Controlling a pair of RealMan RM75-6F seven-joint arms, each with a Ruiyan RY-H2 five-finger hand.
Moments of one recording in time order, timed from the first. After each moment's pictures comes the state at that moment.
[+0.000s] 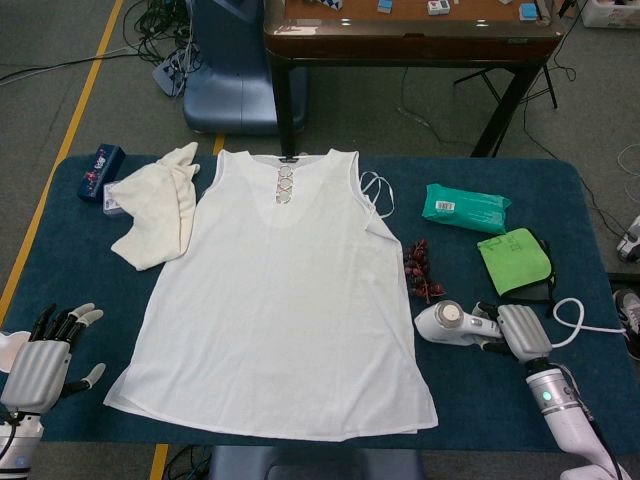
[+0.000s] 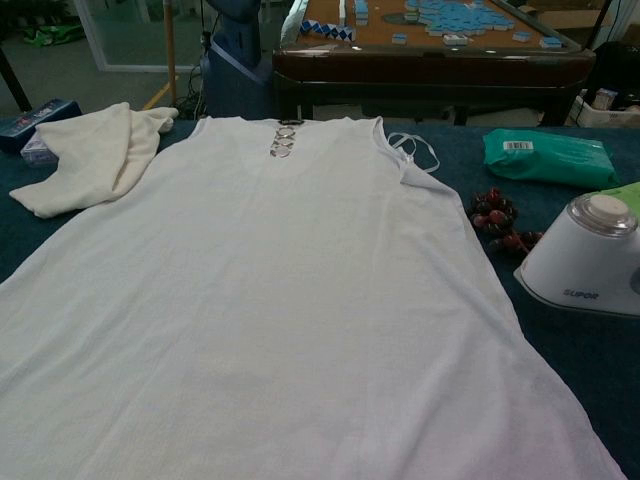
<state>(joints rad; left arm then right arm) -0.11 -1.11 -0.03 -1.72 1.54 1.45 0.11 0.28 -1.38 0.05 -1.29 -1.49 1.19 0.33</state>
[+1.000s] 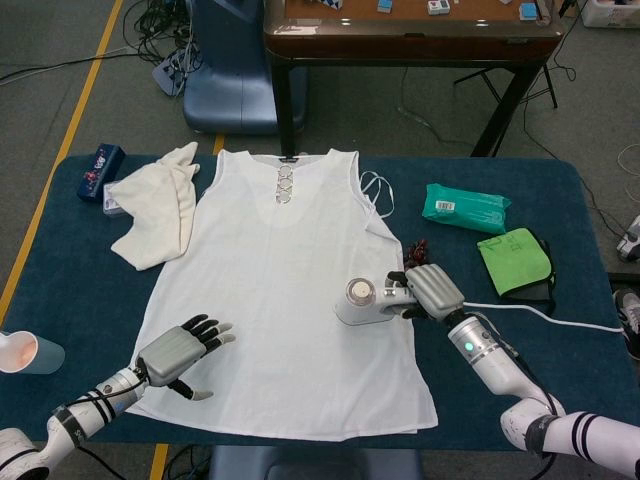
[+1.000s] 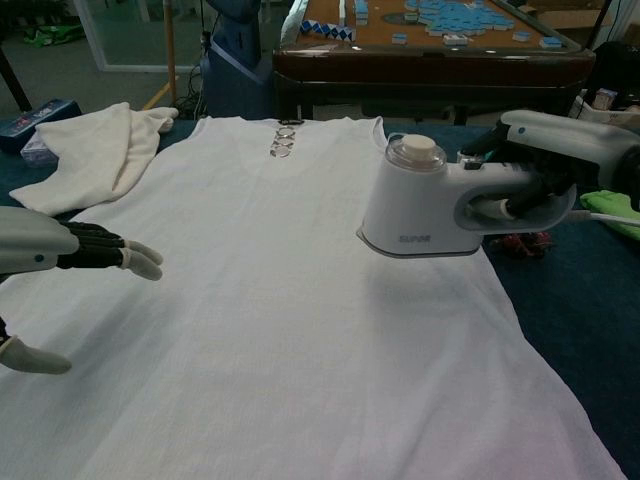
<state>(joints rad) -0.61 -1.10 0.00 -1.76 1.62 0.73 0.08 0.61 -1.40 0.18 -1.49 -1.40 0.91 0.15</state>
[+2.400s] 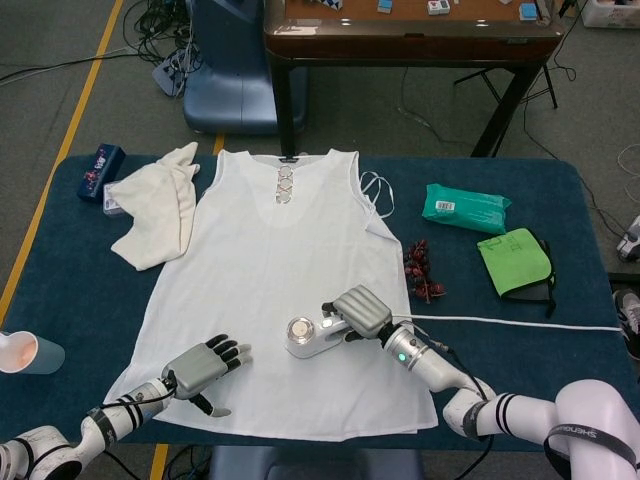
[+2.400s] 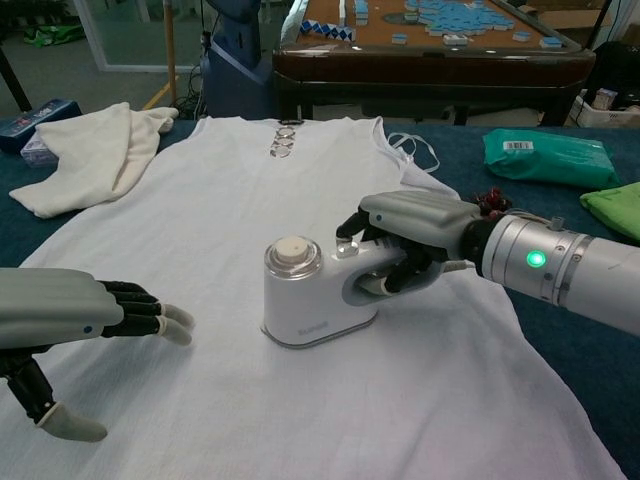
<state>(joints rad) -0.69 -1.24 0.09 -1.71 1.50 0.70 0.23 0.79 -1.70 0.08 -1.21 -1.53 0.88 0.12</state>
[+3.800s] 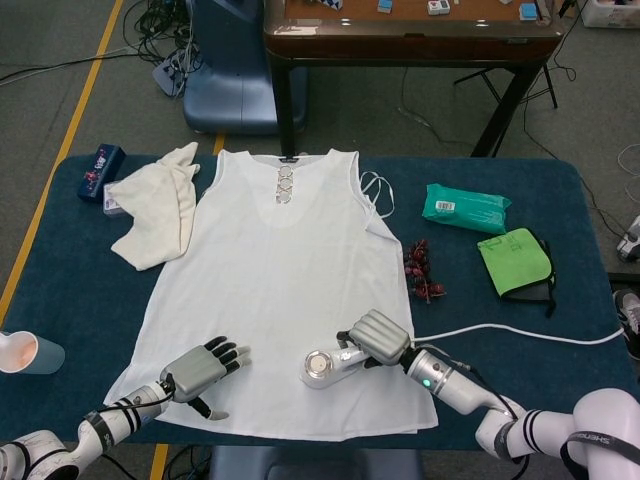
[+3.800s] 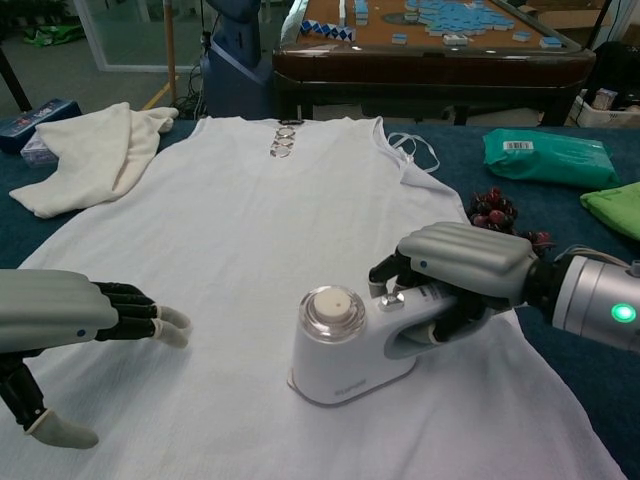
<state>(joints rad) -0.70 -1.23 0.12 -1.74 1.48 0.72 0.26 0.72 -1.63 -0.08 -1.22 -1.68 1.04 0.16</state>
